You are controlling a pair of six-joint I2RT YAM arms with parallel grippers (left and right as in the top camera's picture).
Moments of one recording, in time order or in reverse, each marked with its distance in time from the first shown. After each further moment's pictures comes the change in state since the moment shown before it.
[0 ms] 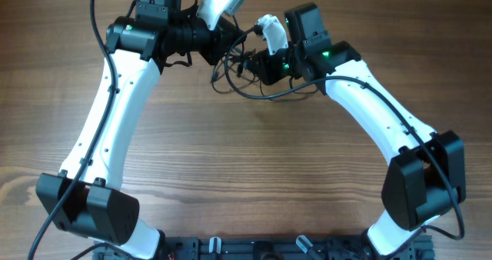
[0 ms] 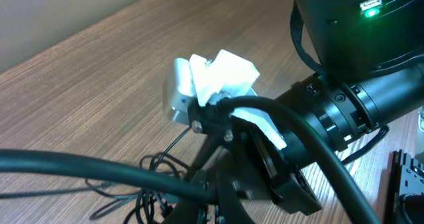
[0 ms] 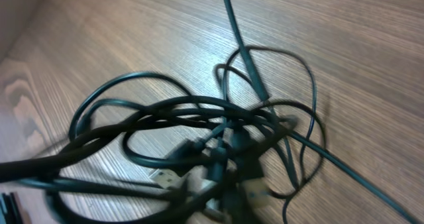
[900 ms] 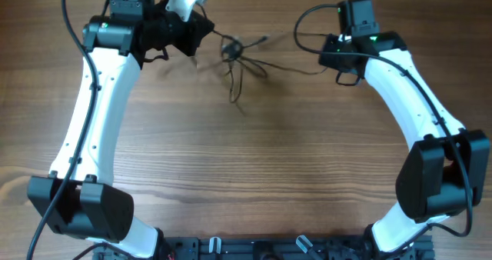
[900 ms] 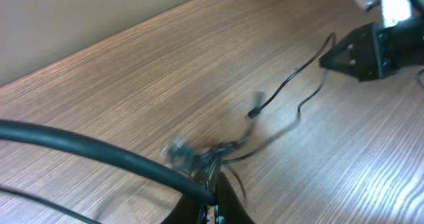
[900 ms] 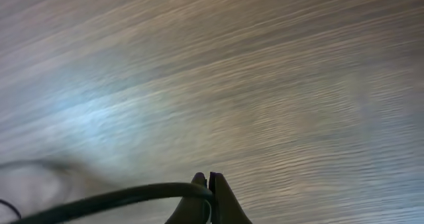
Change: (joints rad) left arm 0.116 -0.001 0.000 0.000 -0.150 -0.008; right arm -0.259 0.000 0.000 -0.193 0.565 0.413
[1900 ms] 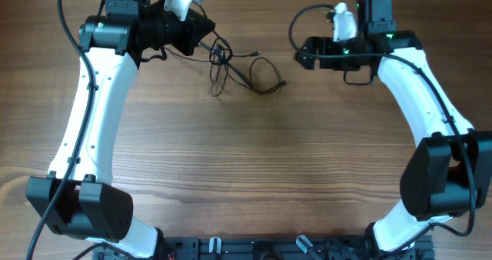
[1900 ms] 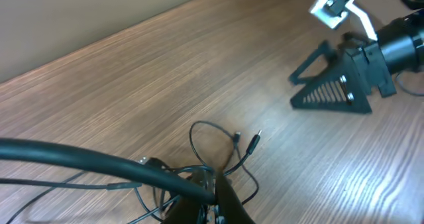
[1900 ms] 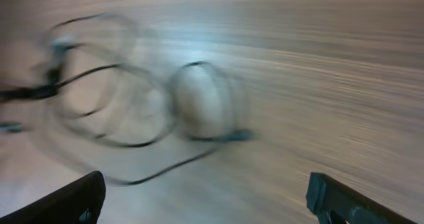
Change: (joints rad) left arm 0.012 0.000 0.000 0.000 0.089 -0.008; right arm -0.046 0.000 0.000 0.024 -0.655 -0.391
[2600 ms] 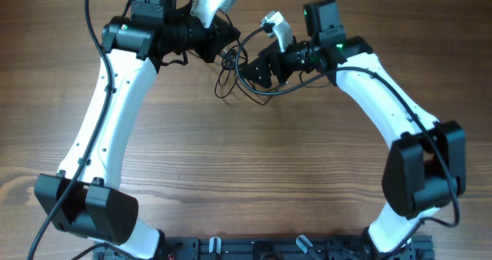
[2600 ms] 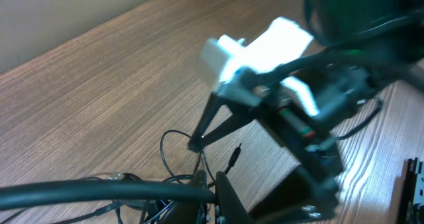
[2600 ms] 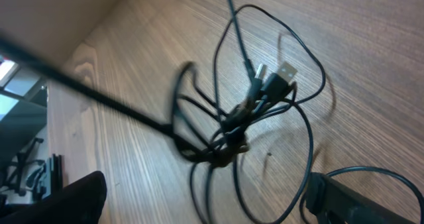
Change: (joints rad) left arm -0.108 0.000 0.000 0.000 0.023 -0.003; right arm 0.209 0.060 0.000 0.220 -0.237 -0.219
